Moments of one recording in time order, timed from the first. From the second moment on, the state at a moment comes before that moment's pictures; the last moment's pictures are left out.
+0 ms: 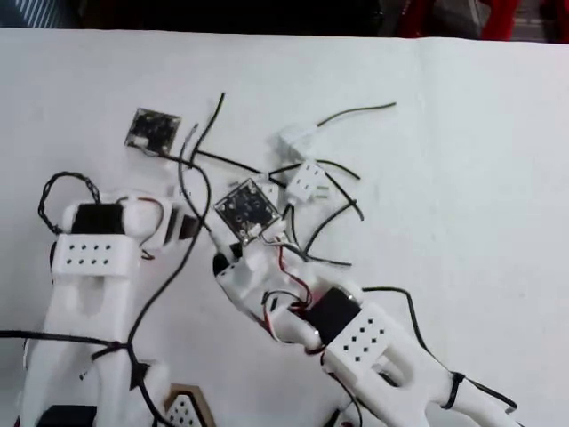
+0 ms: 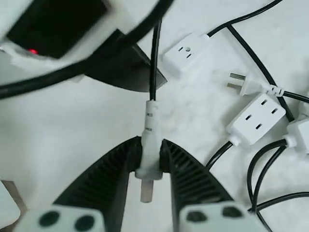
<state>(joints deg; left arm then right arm) -4.8 -32.3 40.7 65.6 -12.8 -48.9 -47.9 58.8 38.7 -2.3</state>
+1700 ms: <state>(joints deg) -2.1 5.2 15.6 64.7 -15.3 -22.2 -45.1 59.3 27.4 -12.1</state>
